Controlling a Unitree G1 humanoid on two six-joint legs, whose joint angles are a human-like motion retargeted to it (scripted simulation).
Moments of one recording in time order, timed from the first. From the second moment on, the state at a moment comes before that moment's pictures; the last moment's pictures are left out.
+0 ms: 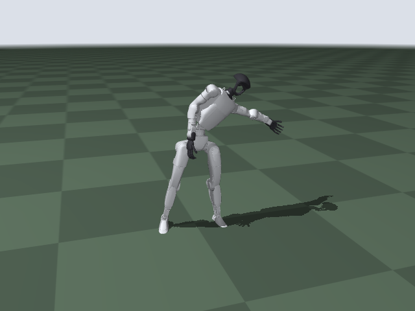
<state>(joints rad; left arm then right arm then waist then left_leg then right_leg) 1.15 2.09 2.00 1.70 -1.01 0.15 0.18 0.24 0.08 0.53 0.72 0.50 -0.08 -0.15 0.38 -0.50 0.40 0.09 0.27 0.03 -0.08 -0.08 -0.21 0.13 -0.14 -0.33 0.07 0.19 0.23</state>
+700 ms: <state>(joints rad) 0.45 2.25 1.74 1.00 -0.55 -0.33 0.05 0.66 -0.79 -0.01 0.14 0.20 -0.11 0.10 -0.06 0.43 0.01 -0.01 0.19 0.30 0.07 0.14 -0.21 -0.07 -0.22 -0.22 0.04 -0.03 0.26</state>
